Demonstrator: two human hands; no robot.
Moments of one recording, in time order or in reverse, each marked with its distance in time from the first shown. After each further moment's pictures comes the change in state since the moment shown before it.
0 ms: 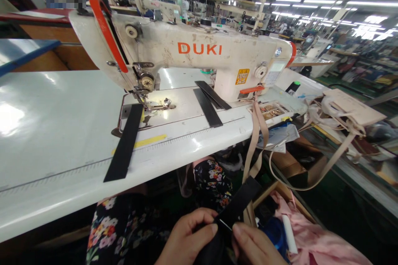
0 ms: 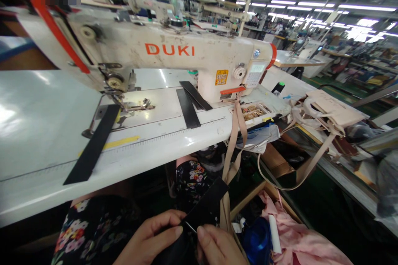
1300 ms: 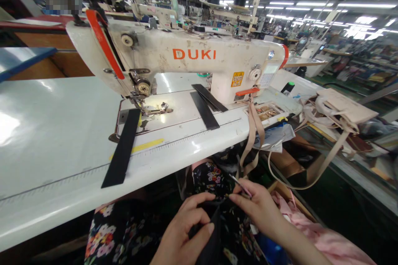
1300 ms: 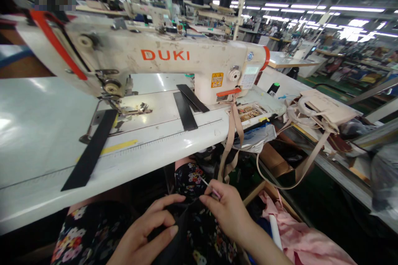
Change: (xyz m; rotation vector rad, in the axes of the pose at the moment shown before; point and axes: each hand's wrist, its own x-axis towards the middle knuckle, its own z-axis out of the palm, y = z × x) left_hand -0.011 0.039 -0.006 0.401 0.081 0.328; right_hand 0.035 -0.037 -0.032 -0.243 0.273 -0.354
